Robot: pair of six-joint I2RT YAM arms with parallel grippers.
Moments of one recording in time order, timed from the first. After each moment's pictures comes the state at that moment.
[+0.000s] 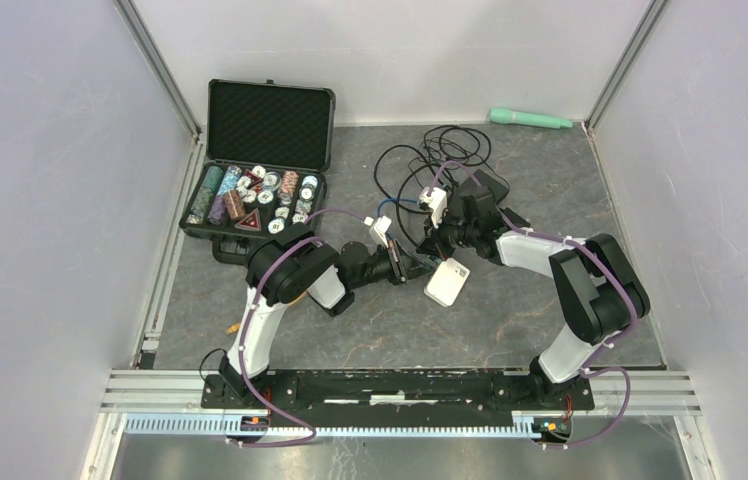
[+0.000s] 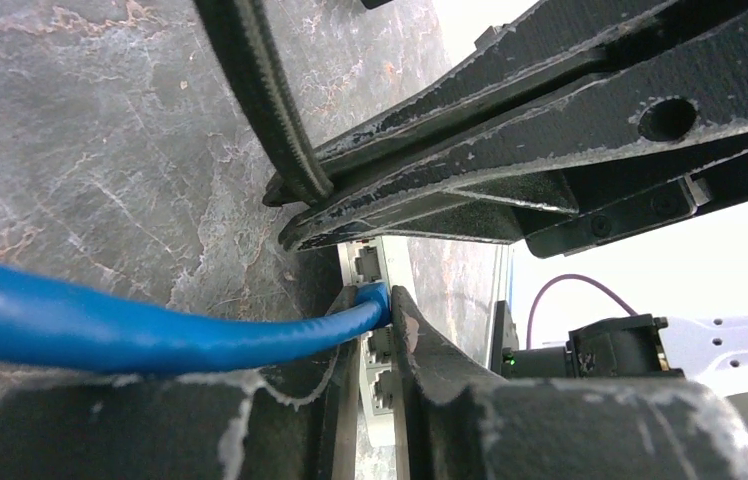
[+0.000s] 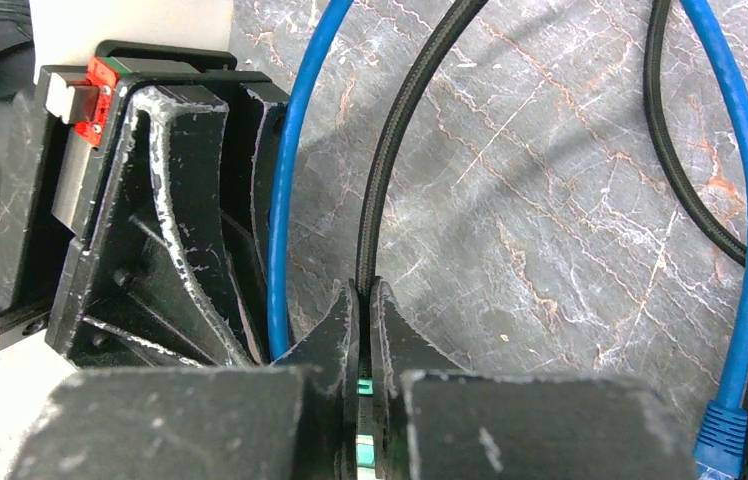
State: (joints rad) left arm -0.75 2.18 0.69 1.39 0.42 -1.03; right arm 0.41 1.67 0.82 0.13 -0.63 -0.29
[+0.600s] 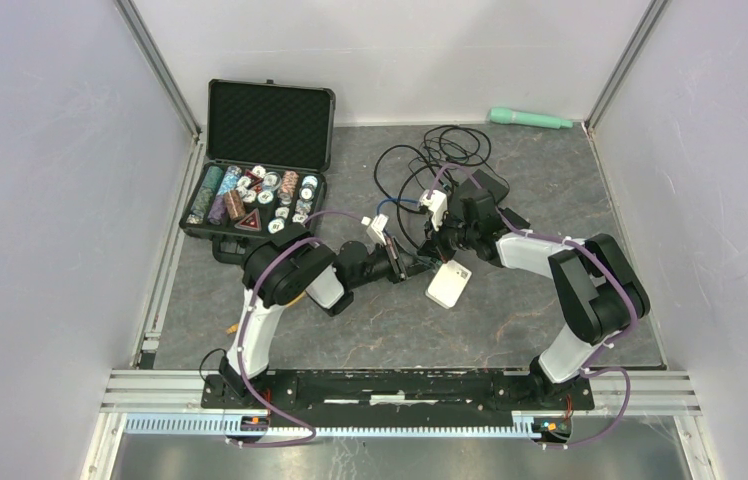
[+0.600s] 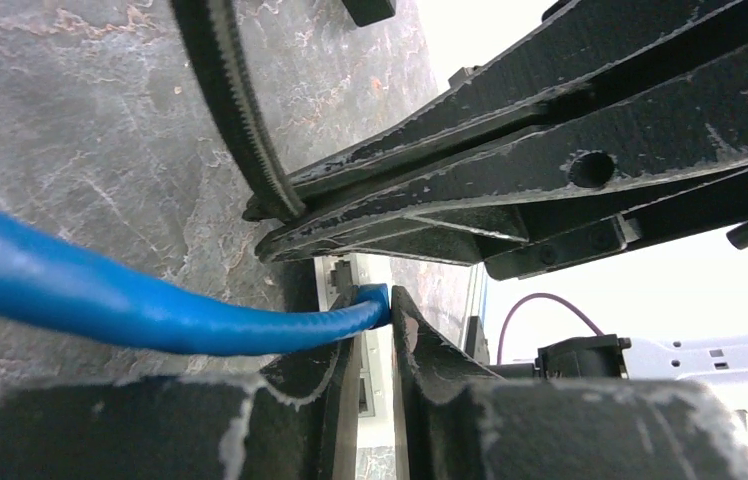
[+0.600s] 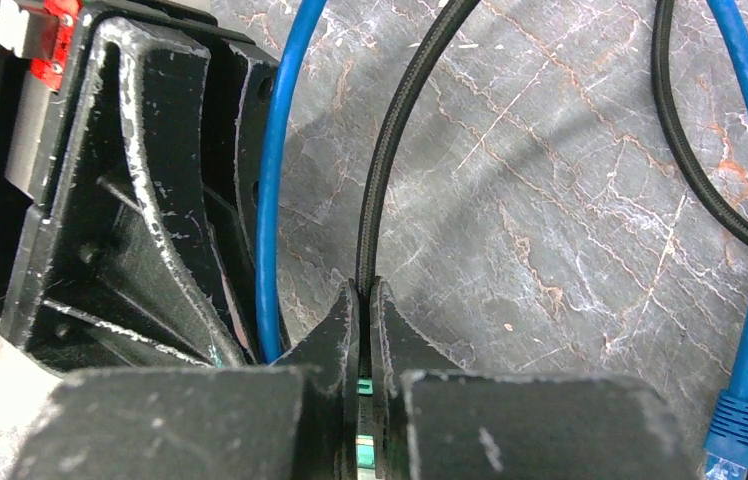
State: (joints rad) left arm -0.75 2.16 0.68 1.38 0.38 -1.12; right arm 0.41 1.67 0.80 0.14 -0.62 -0.30
